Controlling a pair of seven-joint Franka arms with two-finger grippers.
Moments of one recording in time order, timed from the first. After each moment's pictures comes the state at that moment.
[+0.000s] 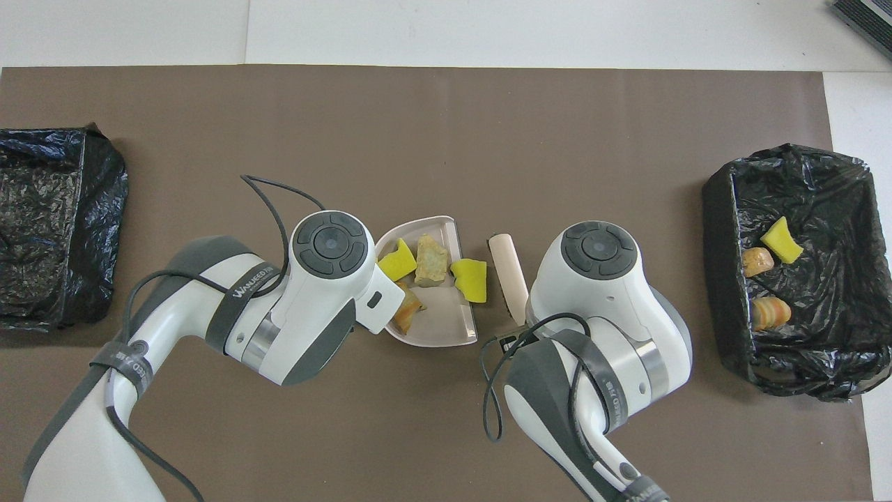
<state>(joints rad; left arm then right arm) -0.59 0.20 0.02 -1.96 0.12 2.02 0.84 0.17 0.10 0.30 -2.05 0.10 1.84 0.18</state>
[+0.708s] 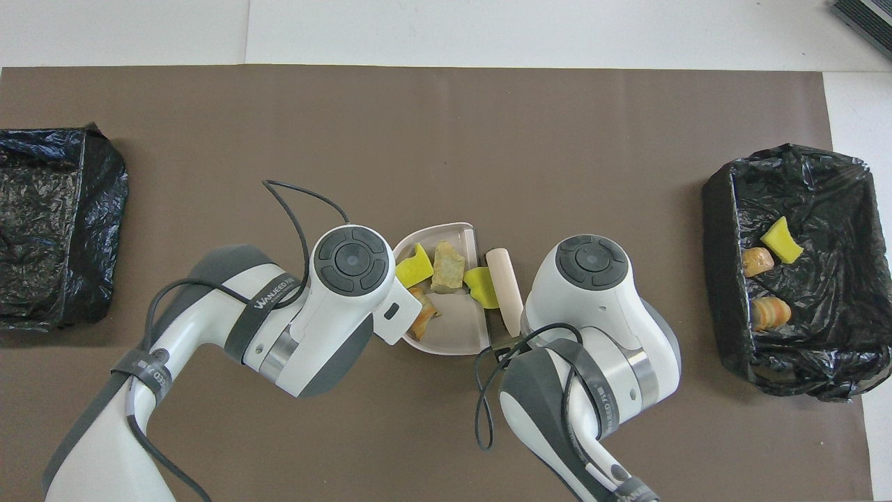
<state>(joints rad) -0.62 0.20 0.00 -1.97 0.12 2.05 0.85 0.18 0.09 0.32 -2.10 0.16 1.86 0.19</state>
